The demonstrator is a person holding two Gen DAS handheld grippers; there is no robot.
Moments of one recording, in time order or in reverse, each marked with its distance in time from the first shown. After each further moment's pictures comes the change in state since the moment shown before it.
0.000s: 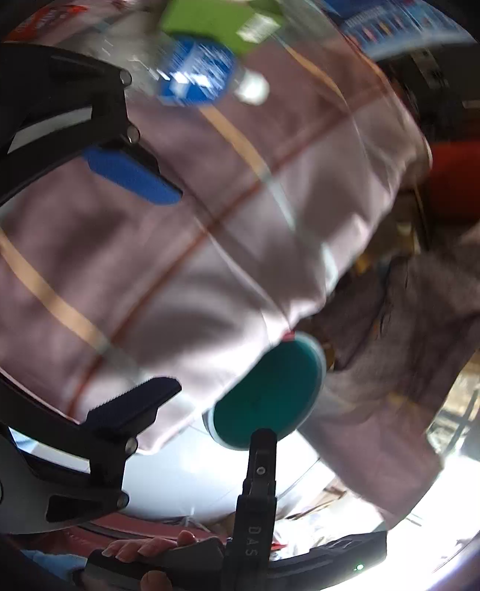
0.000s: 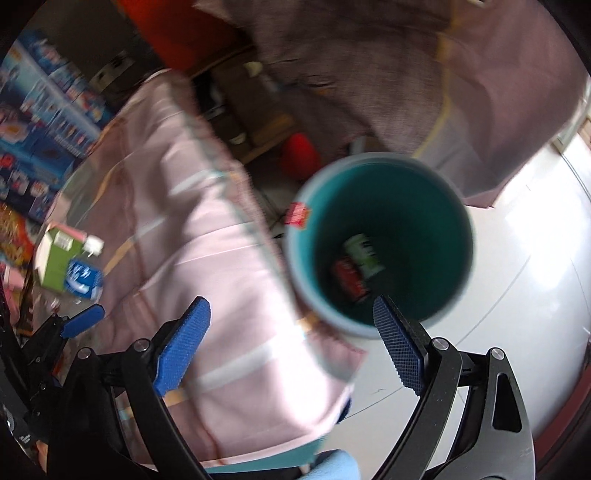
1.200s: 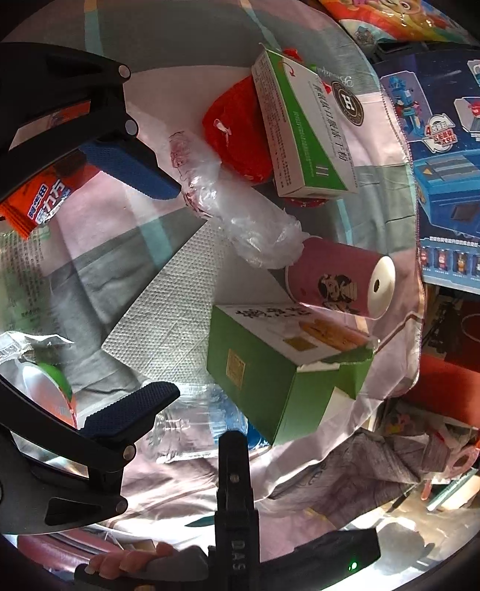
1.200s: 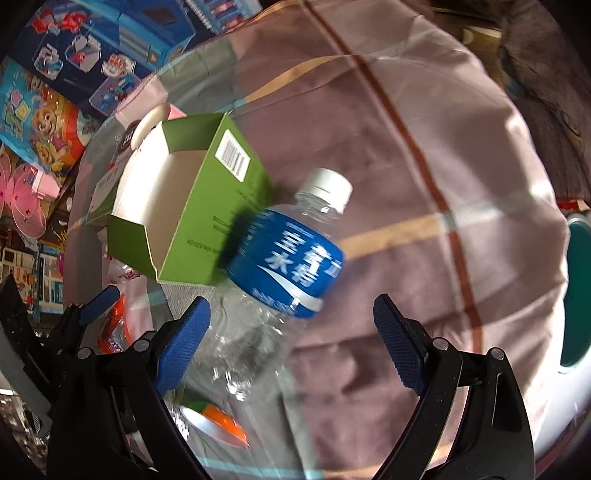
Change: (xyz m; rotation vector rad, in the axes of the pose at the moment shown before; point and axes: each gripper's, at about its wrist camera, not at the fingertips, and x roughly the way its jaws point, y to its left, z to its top) left arm -0.078 0.251 -0.086 -0.326 -0.088 0.166; right arm 0.106 0.290 0.004 -0.284 0.246 0.146
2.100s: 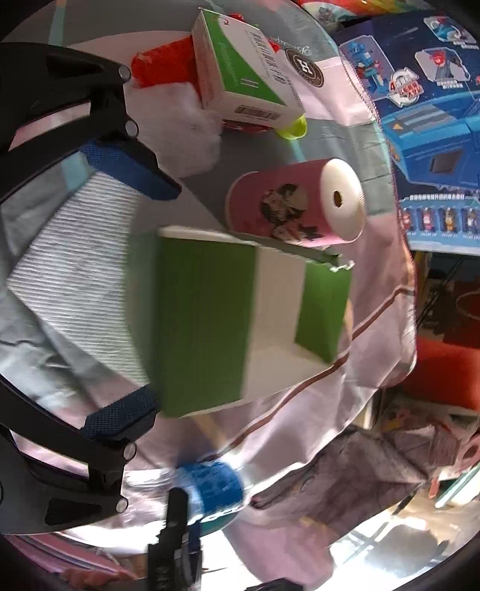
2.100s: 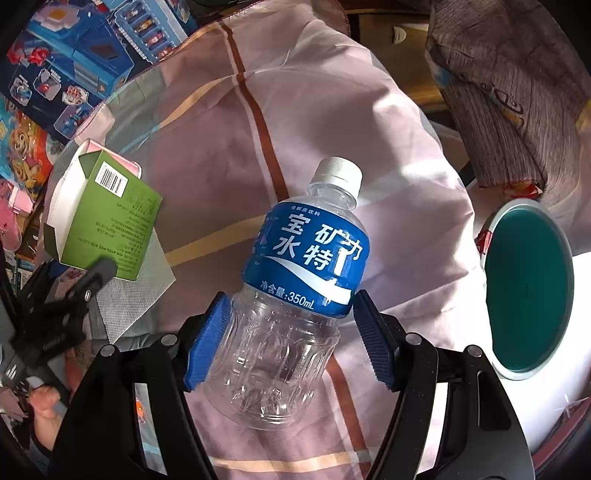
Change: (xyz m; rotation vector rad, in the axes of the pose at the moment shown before) left arm 0.045 -0.058 0.047 0.030 -0.065 0.054; right arm -0.035 -0.110 -0.018 0.046 -0.084 -0.100
